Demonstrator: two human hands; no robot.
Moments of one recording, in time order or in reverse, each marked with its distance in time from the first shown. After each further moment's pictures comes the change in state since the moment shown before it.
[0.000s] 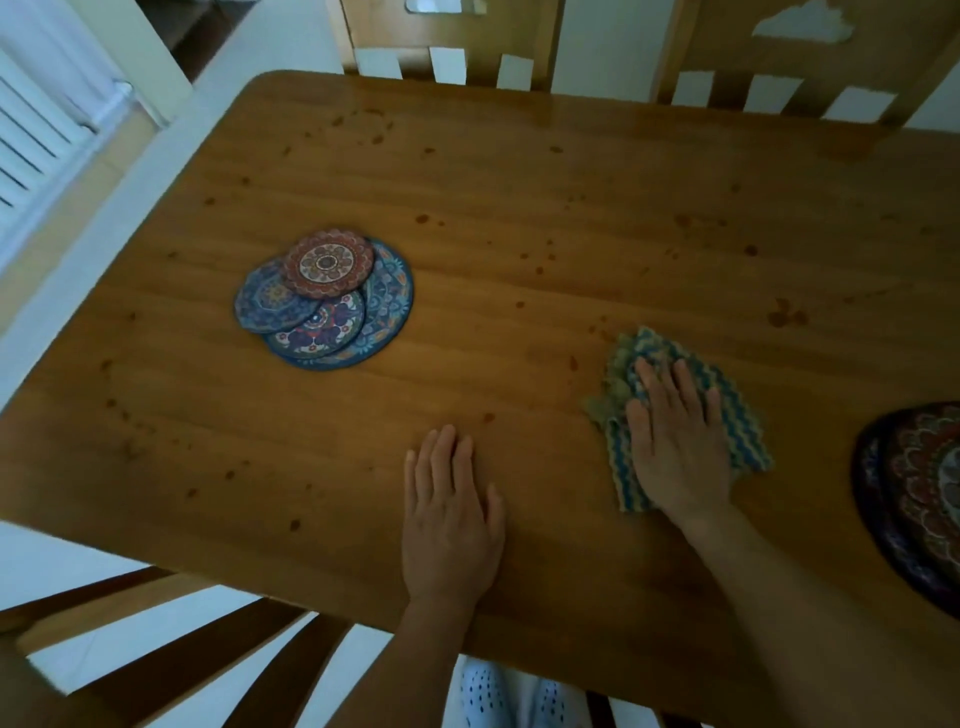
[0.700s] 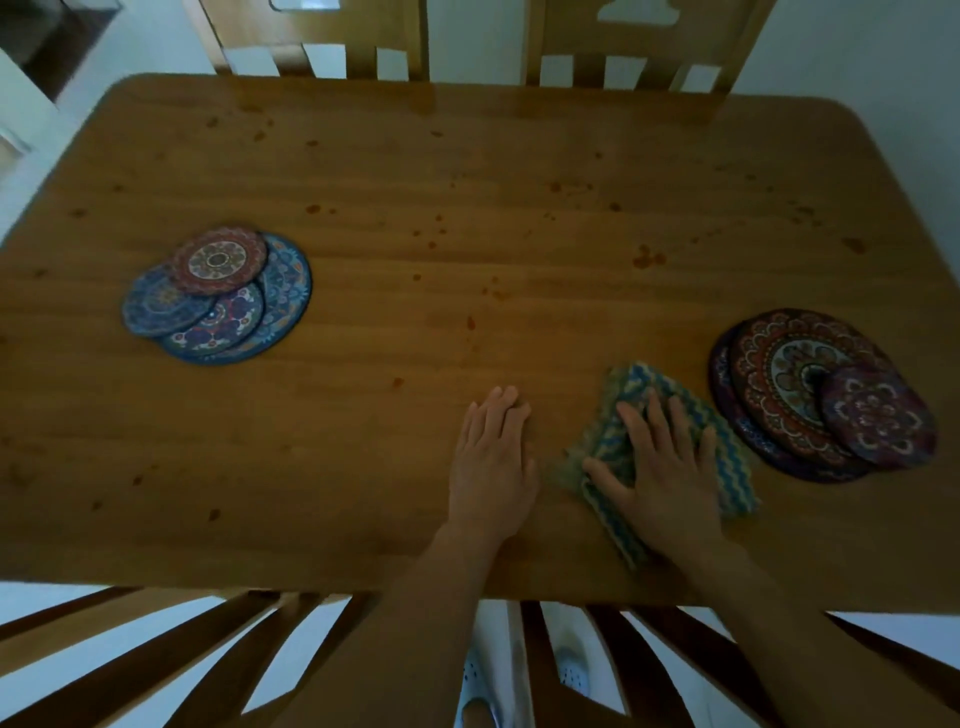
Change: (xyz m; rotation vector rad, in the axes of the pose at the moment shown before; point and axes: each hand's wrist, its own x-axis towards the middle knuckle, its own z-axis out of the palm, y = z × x) left_hand -0.005 0.096 0.015 -0.214 -0.255 0.363; right_hand -0.121 0.068 -0.005 -0.143 -0.016 0.163
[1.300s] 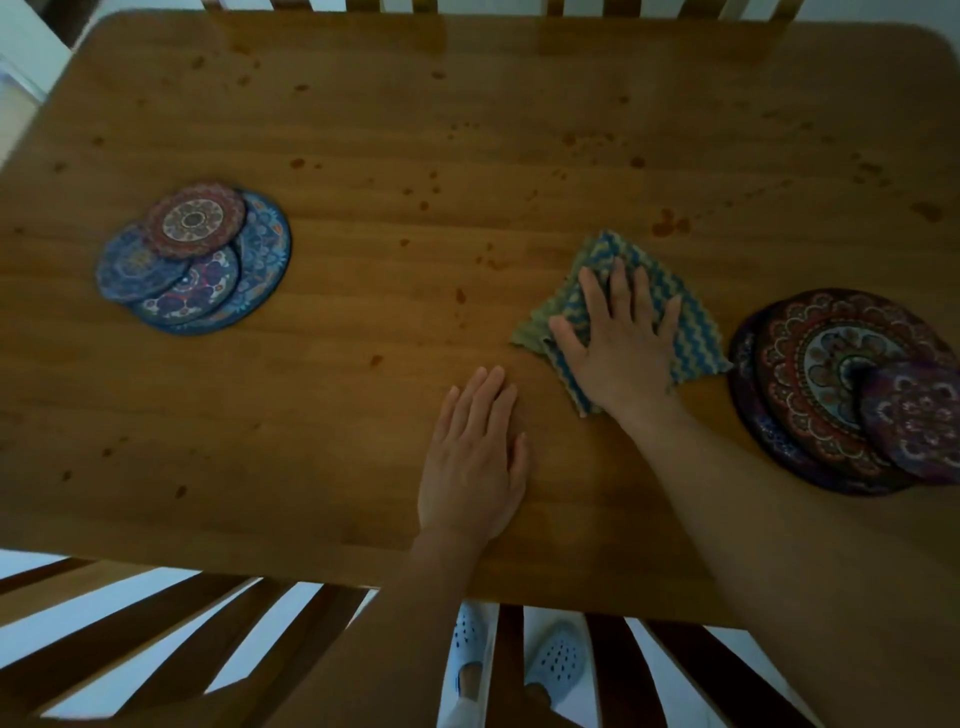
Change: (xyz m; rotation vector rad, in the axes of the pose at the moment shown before) left_hand -0.002 0.006 0.015 0.194 0.089 -0.026; right_hand 0.128 -0.032 -0.015 -0.062 -0.014 -0.019
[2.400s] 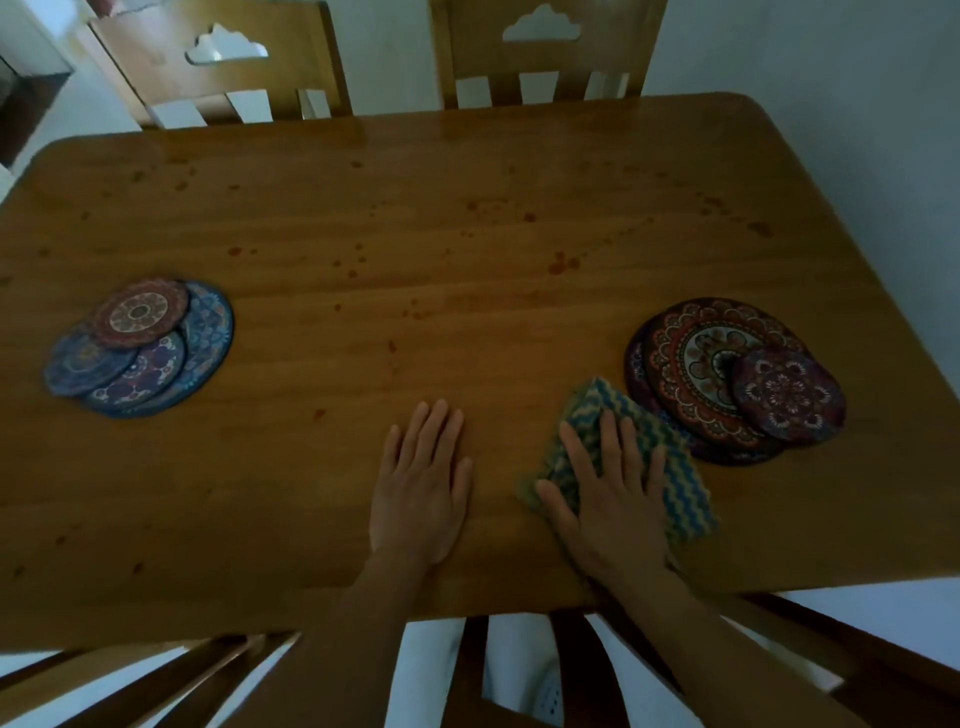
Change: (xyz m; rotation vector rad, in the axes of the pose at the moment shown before) left_hand 0.002 0.002 -0.003 0.147 -0.118 0.065; right_hand -0.153 0.057 0.033 0.143 0.078 0.041
